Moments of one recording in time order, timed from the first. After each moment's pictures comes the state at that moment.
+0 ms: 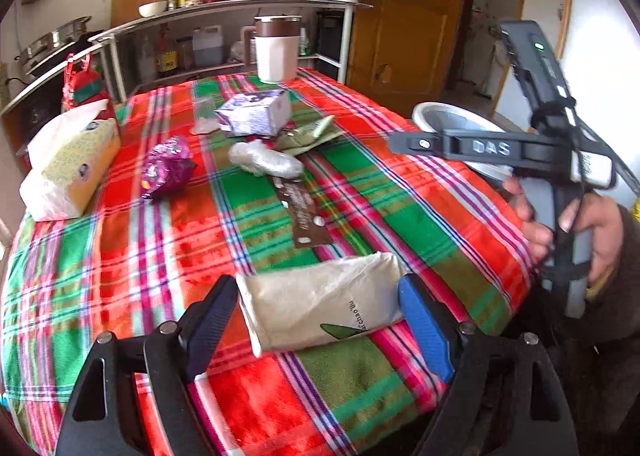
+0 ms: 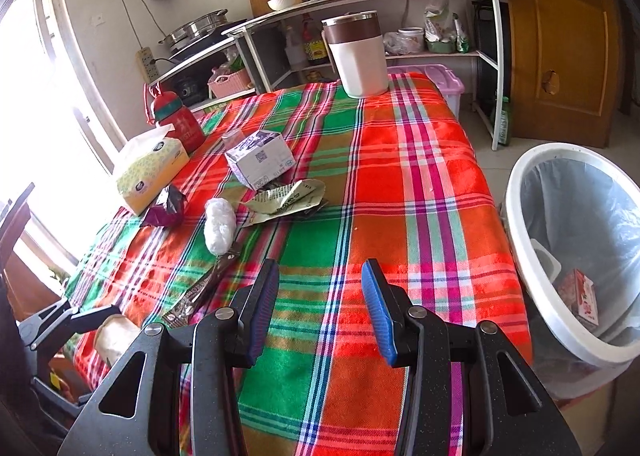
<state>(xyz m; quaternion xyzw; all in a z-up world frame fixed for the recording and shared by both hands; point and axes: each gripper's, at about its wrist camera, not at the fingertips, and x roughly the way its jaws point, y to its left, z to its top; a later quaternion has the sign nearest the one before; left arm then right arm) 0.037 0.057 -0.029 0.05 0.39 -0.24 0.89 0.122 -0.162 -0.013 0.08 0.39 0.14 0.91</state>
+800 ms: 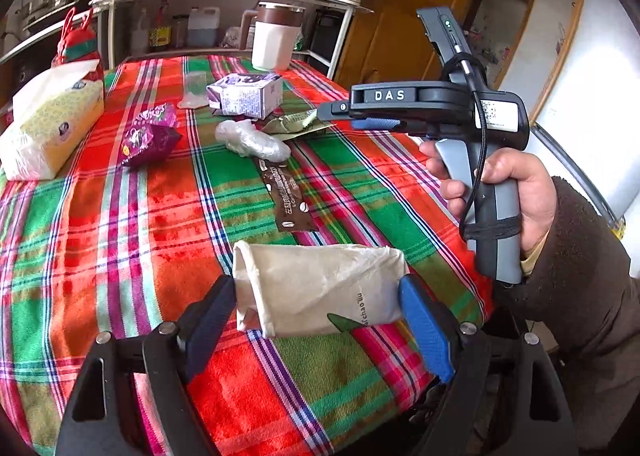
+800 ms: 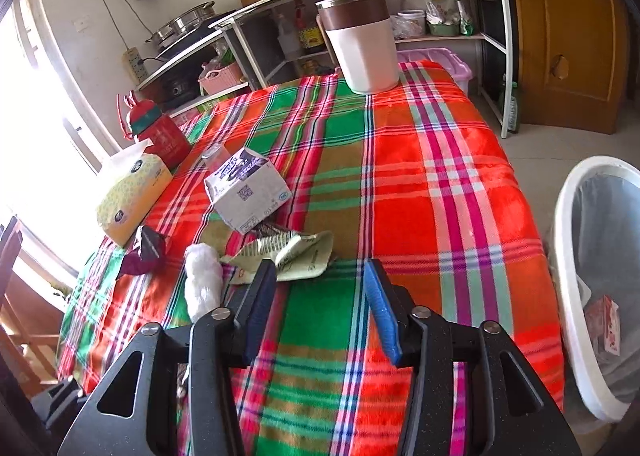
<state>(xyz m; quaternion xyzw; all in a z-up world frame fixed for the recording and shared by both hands) 0.043 0.068 -0.039 -0.02 0.41 -0.26 0.88 0.194 -0.142 -0.020 0.09 0.42 0.14 0.89</state>
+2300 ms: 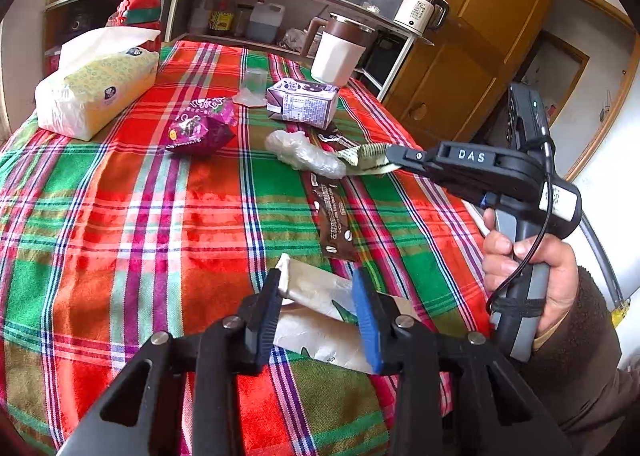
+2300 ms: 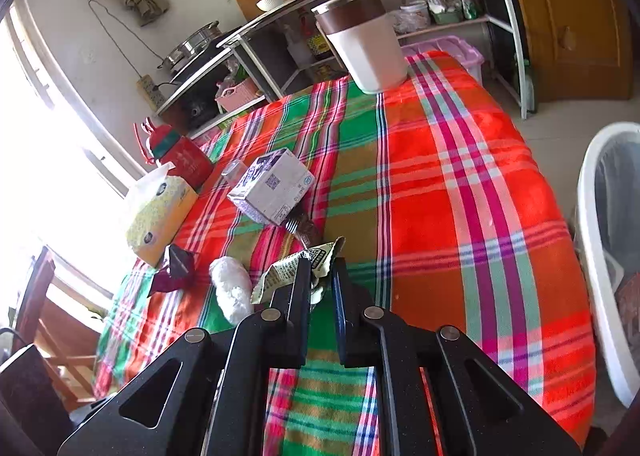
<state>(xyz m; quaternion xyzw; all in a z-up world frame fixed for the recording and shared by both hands) 0.056 0.086 -0.037 -0.11 0.41 -0.18 0.89 0.185 -0.161 -0.028 0.18 0.42 0.17 0.87</state>
